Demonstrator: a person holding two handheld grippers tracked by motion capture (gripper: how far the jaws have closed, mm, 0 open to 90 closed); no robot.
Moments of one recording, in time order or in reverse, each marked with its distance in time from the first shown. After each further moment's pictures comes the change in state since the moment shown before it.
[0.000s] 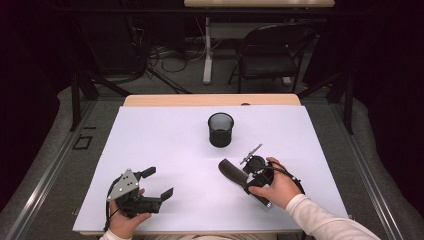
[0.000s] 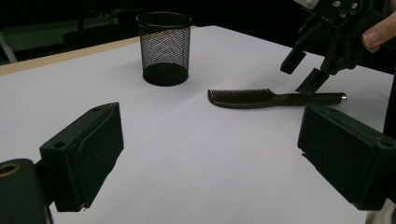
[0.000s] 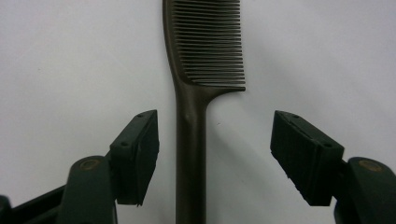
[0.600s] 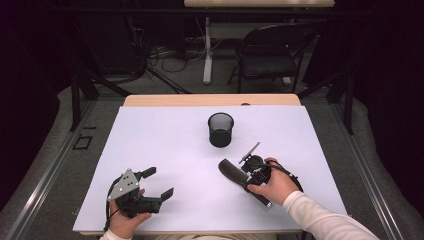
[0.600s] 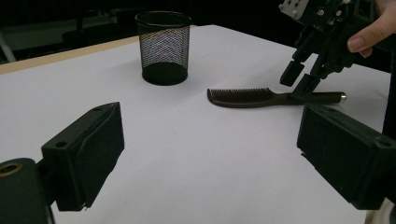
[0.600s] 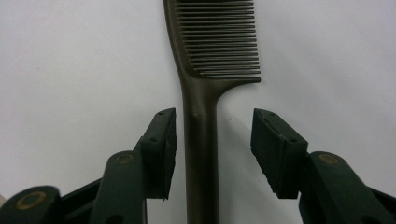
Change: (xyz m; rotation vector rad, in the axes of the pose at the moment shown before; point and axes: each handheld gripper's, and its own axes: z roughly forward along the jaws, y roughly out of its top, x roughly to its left) left arm 0.000 0.000 0.001 0.001 -0.006 0.000; right arm -0.004 0.005 0.012 0.077 0.060 0.055
